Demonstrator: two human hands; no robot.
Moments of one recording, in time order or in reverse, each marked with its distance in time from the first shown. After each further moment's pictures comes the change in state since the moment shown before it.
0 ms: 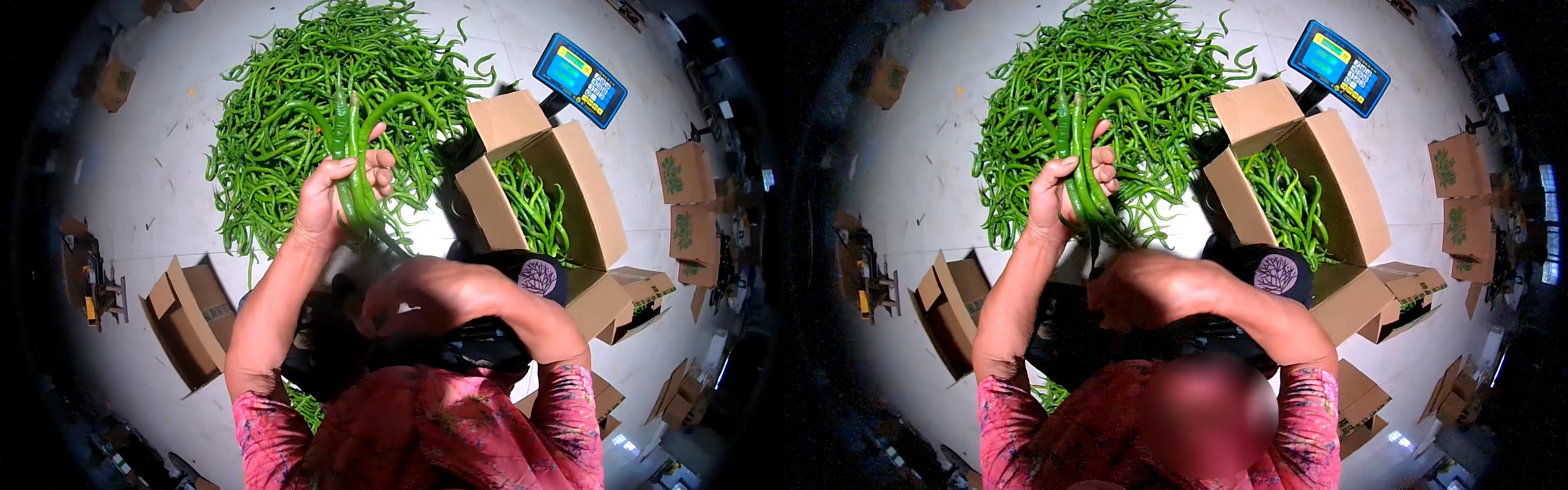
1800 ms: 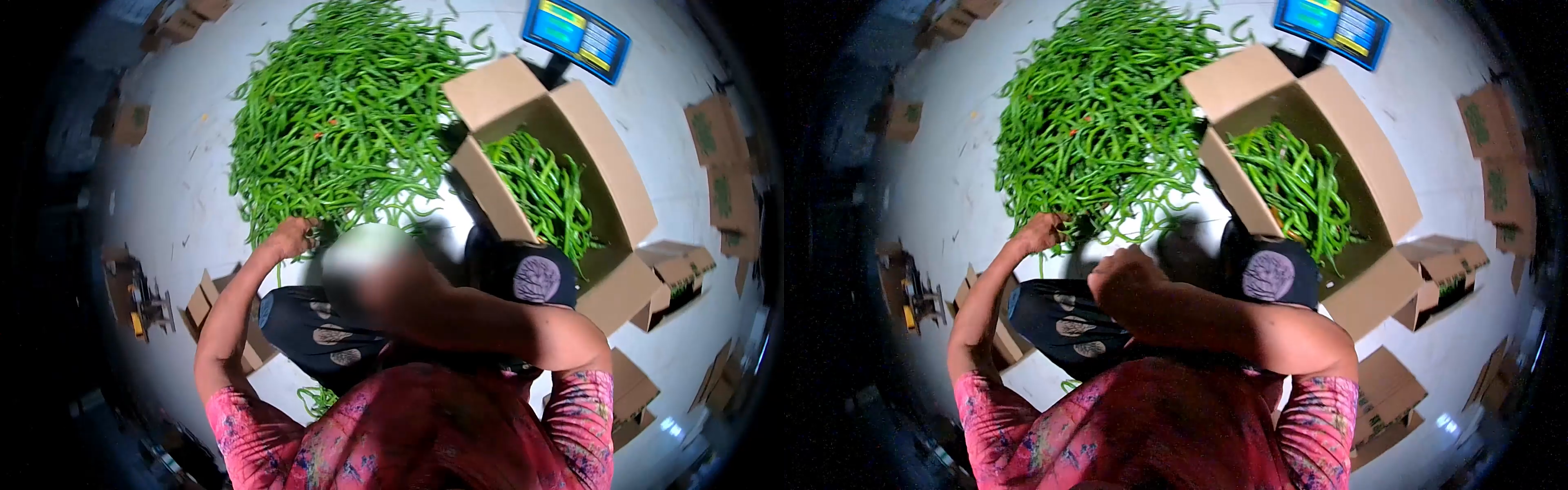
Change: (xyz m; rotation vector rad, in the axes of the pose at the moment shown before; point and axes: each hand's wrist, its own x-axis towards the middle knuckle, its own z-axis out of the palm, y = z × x) left_hand -0.037 0.032 -0.173 2.134 -0.226 -0.611; right_hand 0.005 0.077 0.076 -0.684 0.462 0.053
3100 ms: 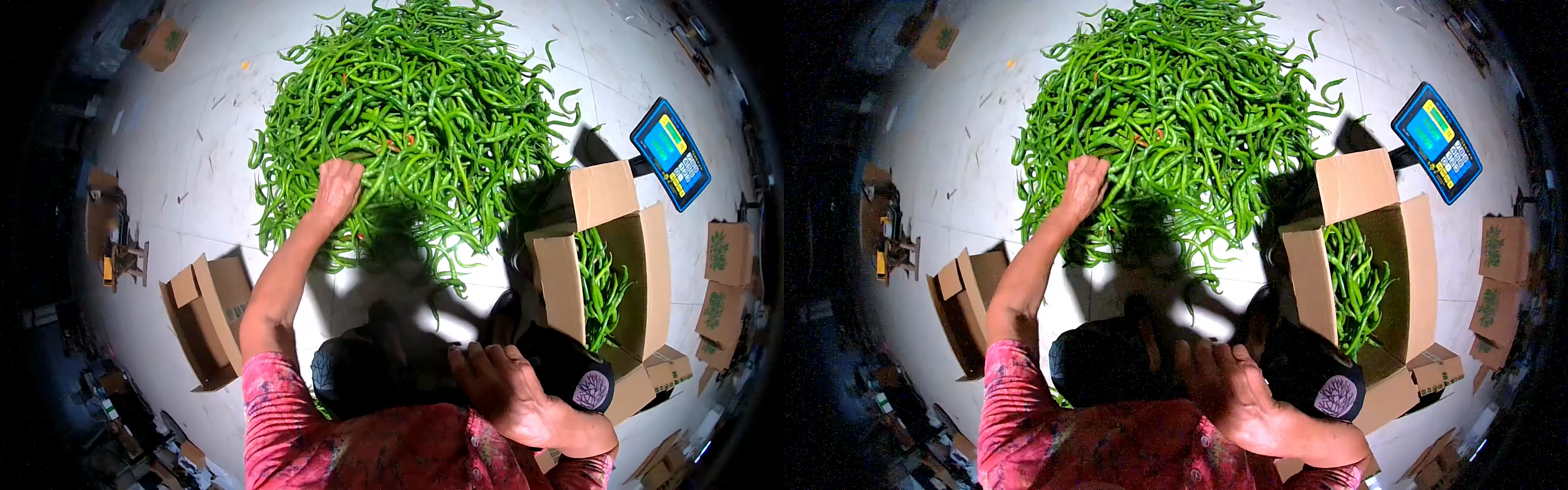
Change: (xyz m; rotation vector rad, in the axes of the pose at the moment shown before) left_hand 0.100 -0.086 -0.006 0.258 0.890 0.043; right_hand 0.025 -0.009 -0.085 -0.237 -0.389 0.041
